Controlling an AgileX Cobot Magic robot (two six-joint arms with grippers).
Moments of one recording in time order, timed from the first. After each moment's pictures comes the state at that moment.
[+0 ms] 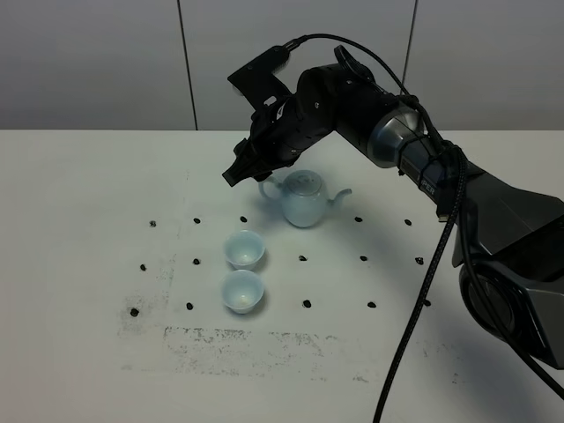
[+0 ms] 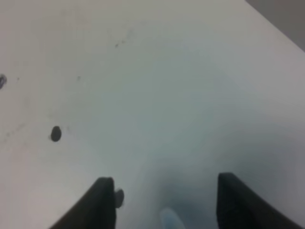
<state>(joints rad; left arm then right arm) 0.01 0.00 -0.46 -0.09 1.06 0.00 0.69 2.50 -2.35 0.18 0.87 -0.33</state>
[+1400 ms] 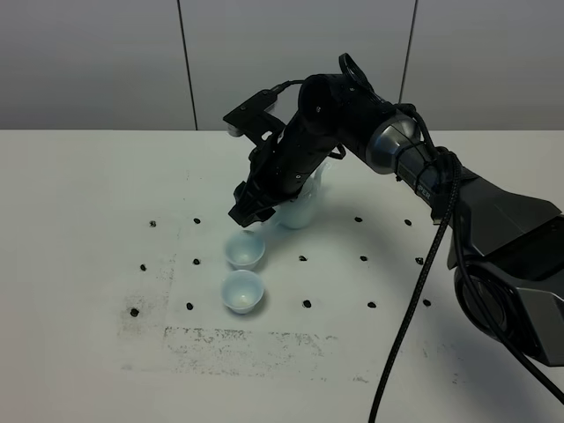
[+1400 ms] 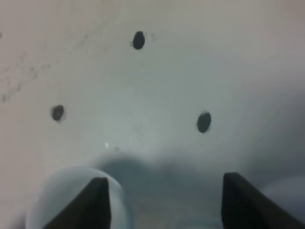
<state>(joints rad) 0.01 0.00 -0.46 -0.09 1.06 0.00 0.68 2.54 -2.36 0.33 1.11 -0.46</state>
